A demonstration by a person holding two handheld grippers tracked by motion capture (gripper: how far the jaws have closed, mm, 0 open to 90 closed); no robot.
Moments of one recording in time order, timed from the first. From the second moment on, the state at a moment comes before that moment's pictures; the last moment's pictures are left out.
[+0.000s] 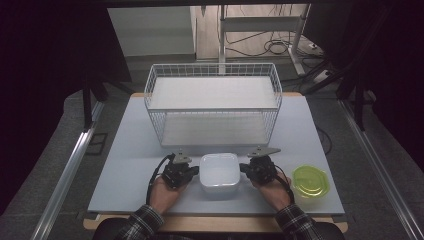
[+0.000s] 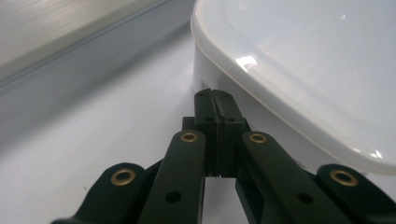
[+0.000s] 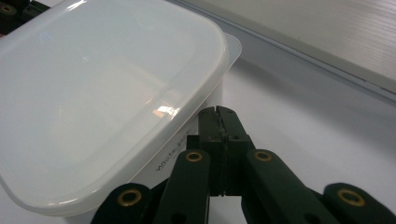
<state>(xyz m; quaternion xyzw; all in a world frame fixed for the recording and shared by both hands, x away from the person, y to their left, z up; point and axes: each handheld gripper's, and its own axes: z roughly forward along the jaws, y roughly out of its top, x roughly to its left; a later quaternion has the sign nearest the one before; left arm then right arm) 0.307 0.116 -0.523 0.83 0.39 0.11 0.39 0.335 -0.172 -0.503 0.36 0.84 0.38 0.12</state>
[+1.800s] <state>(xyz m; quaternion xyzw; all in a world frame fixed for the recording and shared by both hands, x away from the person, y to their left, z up) 0.271 0.154 -0.514 0.80 0.38 0.10 0.44 0.302 -0.213 -0.488 0.34 0.82 0.46 0.09</state>
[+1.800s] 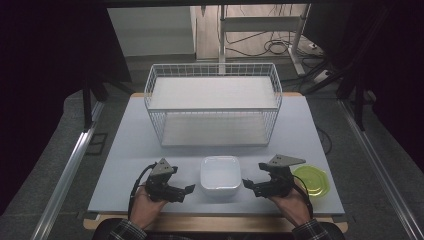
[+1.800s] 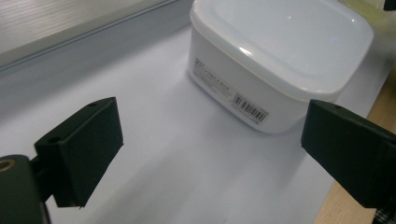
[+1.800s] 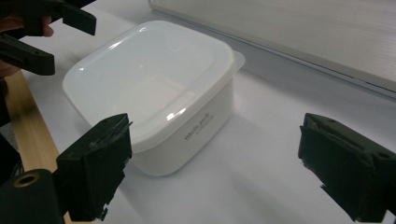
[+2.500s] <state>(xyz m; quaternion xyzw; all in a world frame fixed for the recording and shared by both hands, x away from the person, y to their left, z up) 0.310 0.116 -0.514 0.80 0.36 -0.02 0.47 0.323 -0.180 -0.492 0.35 0.84 0.42 0.01</state>
